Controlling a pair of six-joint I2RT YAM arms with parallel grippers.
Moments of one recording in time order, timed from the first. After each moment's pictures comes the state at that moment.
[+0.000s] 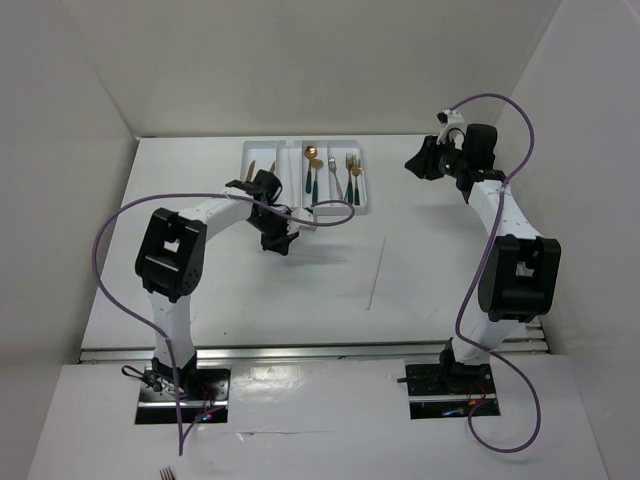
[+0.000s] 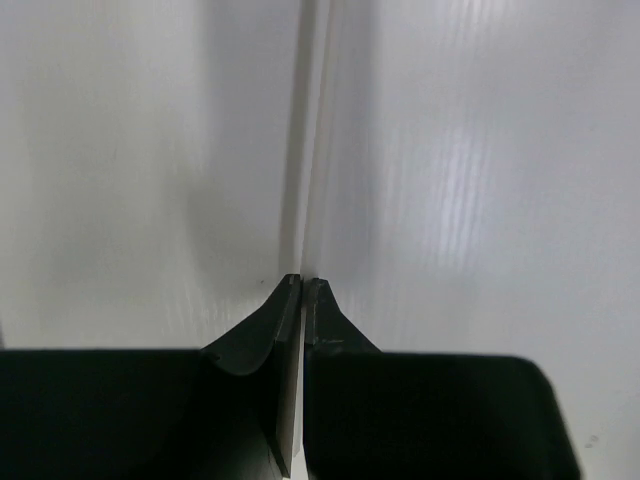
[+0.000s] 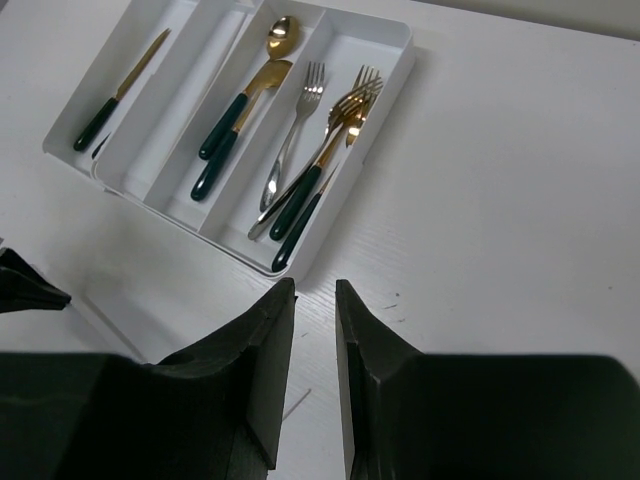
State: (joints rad) left arm -0.37 2.02 1.45 -0.79 0.57 1.06; right arm -0.09 1.69 1.34 -0.11 -0.64 0.00
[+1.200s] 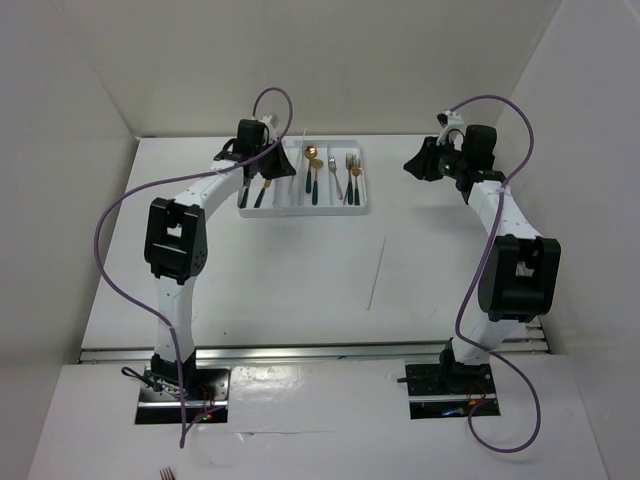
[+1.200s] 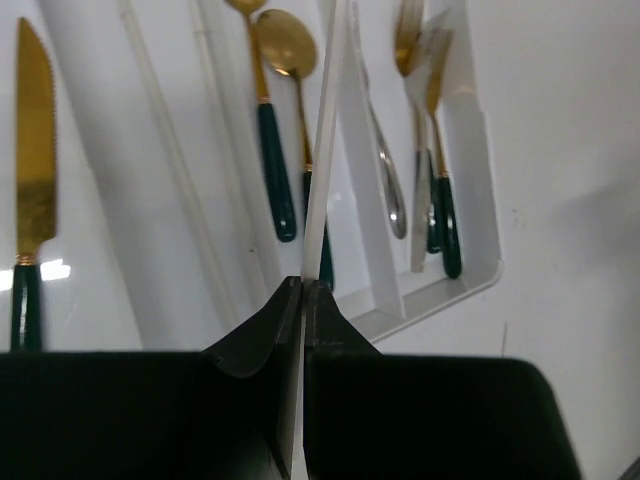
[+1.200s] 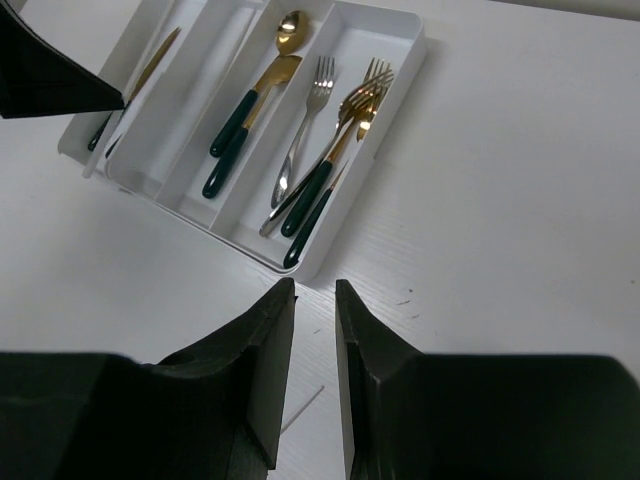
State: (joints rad) left arm -0.26 2.16 1.83 -0.28 0.31 -0.45; right arm -0.09 1.69 1.33 -0.11 -0.66 0.03
